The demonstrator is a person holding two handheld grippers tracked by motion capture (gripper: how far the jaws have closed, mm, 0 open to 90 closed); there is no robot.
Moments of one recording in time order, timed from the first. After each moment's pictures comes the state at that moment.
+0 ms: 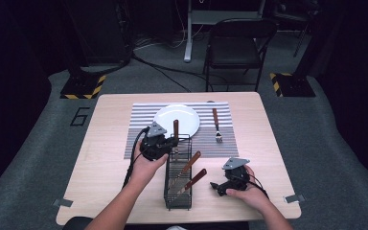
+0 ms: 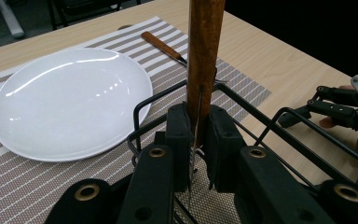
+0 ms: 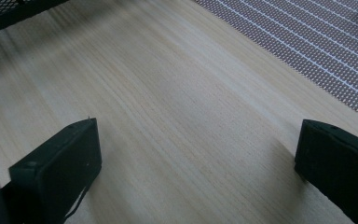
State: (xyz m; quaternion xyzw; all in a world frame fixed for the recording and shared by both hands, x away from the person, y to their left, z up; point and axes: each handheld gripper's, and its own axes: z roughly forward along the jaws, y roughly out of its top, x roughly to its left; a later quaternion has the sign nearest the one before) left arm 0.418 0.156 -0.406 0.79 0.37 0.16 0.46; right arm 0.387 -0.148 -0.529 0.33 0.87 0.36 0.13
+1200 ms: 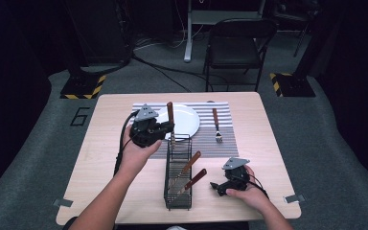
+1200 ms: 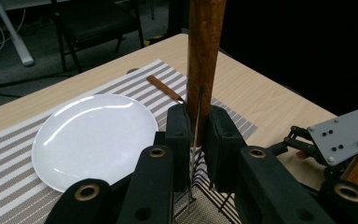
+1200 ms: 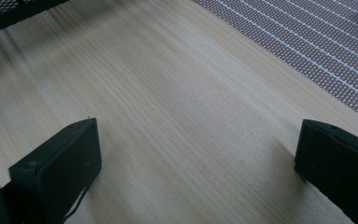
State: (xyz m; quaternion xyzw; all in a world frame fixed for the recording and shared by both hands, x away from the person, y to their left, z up) left arm 0.416 0.172 -0.331 0.78 0.36 0.18 0.48; right arm 0.388 -0.149 -0.529 0.32 0.87 0.36 0.14
